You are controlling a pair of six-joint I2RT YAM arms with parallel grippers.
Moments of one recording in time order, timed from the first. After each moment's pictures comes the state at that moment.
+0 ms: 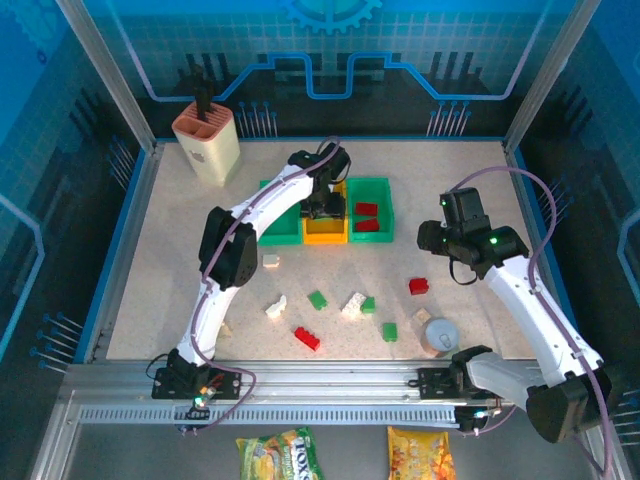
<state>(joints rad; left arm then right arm) -0.54 2.32 2.16 -1.15 -0.01 -0.51 0.28 1.08 1.06 -0.92 0.12 0.41</state>
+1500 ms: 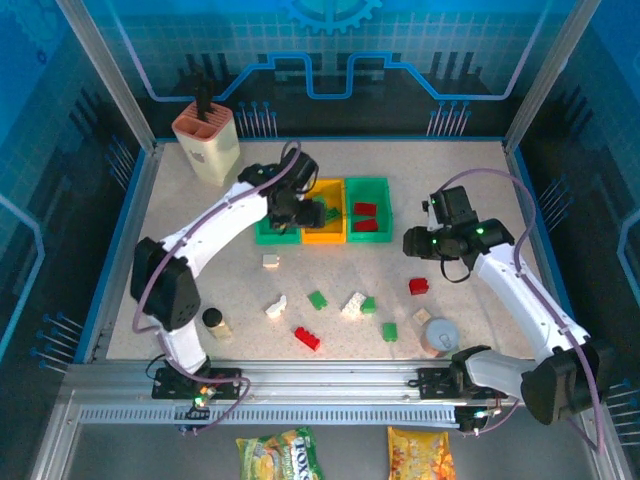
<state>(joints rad) -0.54 1.75 1.58 -1.02 0.00 -0.54 0.29 1.17 1.04 -0.91 -0.06 0.36</state>
